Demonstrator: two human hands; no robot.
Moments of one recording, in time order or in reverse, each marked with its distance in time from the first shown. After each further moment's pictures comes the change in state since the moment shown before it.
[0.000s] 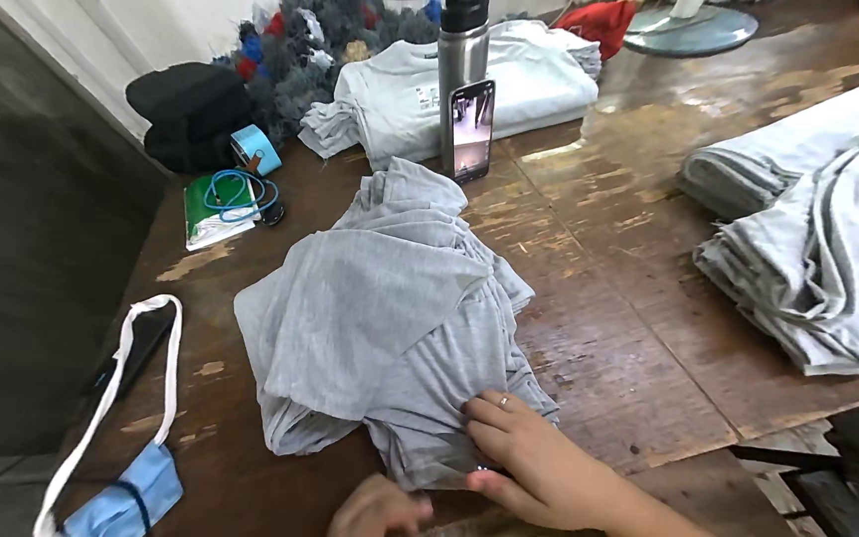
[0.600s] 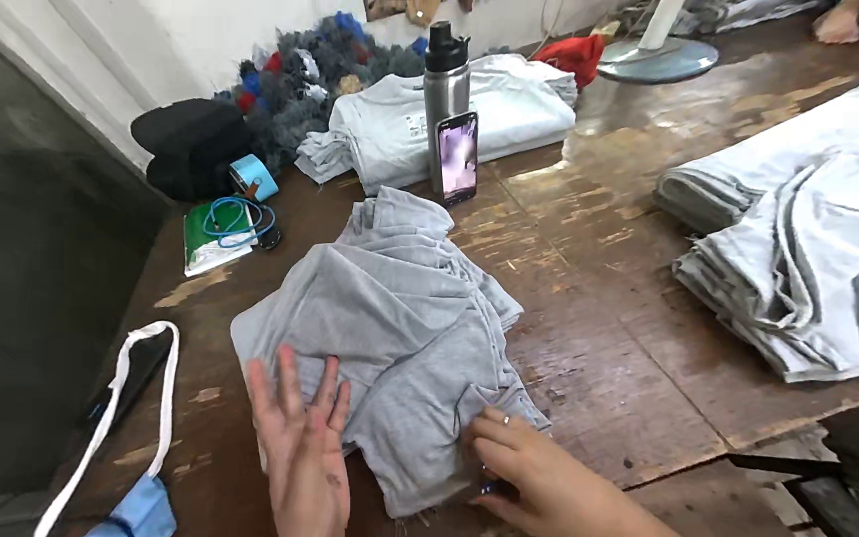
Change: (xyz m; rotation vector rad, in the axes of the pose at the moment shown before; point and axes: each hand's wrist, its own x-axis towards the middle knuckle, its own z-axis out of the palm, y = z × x) left_hand 0.103 0.006 -0.013 -0.492 0.557 -0.081; right_hand -0.012 0.010 0.001 0.040 0.063 -0.038
